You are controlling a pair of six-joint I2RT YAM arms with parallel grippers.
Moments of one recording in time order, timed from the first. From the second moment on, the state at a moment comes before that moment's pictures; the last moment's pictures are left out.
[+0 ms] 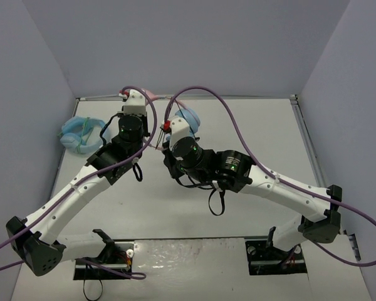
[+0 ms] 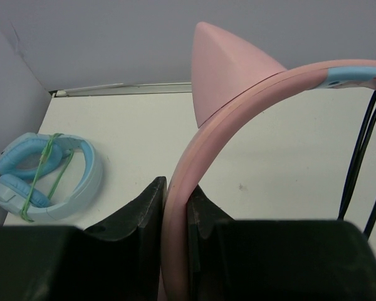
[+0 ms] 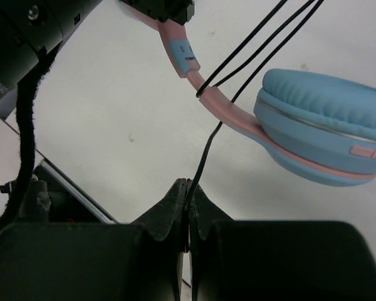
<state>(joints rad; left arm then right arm) -0.66 1.19 1.23 -0.23 -0.69 -0.07 1.20 1.46 1.58 -0.65 0.37 0.44</state>
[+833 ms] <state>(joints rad) -0.66 1.24 1.23 -0.38 -0.47 -0.14 1.24 1.63 1.77 -0.95 0.81 0.35</state>
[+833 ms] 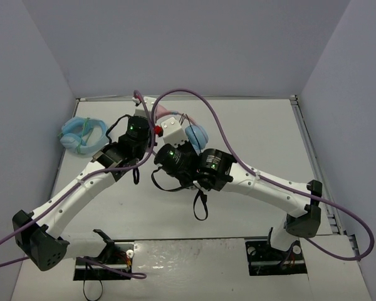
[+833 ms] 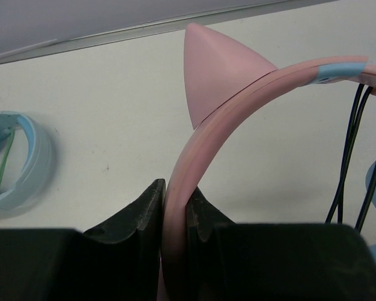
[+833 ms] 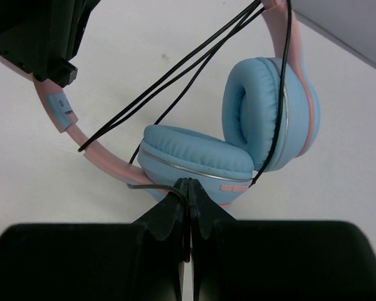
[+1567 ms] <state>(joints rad) -0.66 1.24 1.24 -0.43 -0.21 -0.23 1.32 1.61 1.61 -0.76 1.24 0.18</state>
